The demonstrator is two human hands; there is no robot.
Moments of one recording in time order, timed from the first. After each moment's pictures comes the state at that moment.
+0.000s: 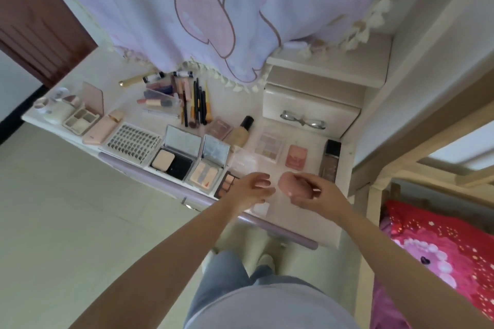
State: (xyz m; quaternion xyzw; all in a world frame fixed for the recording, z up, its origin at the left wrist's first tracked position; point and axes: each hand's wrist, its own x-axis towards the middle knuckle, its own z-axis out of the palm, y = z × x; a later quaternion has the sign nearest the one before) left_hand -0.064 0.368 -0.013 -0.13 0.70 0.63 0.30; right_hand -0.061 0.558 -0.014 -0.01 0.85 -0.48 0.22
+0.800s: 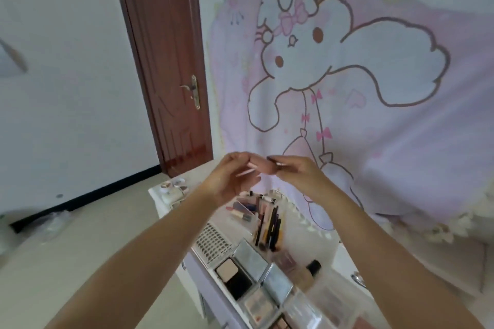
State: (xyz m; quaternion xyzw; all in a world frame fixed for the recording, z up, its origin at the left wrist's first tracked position) left_hand -0.129 0.204 0.216 -0.01 0.58 0.82 -0.05; right_hand -0.204 0.363 0.227 -0.36 0.75 -0.54 0.14
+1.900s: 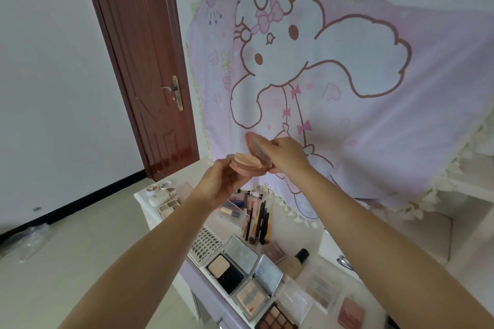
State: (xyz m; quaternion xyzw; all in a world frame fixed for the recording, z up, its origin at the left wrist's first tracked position) left_hand -0.137 0.210 0.193 -0.02 0.50 0.86 -0.07; right_hand -0.197 0.349 0.249 -0.22 0.84 -0.50 0.01
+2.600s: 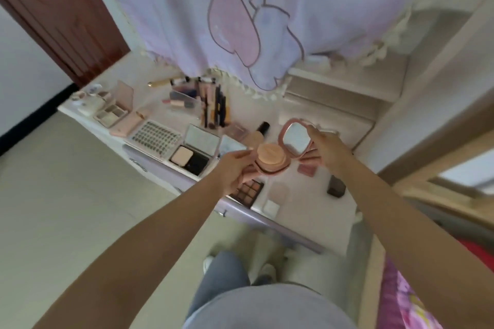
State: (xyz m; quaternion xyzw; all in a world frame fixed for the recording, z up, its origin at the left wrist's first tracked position) left_hand -0.081 0.324 0.029 -0.19 0.52 0.80 0.21; right_hand -0.135 0.514 0.047 0.14 0.72 -0.64 0.21
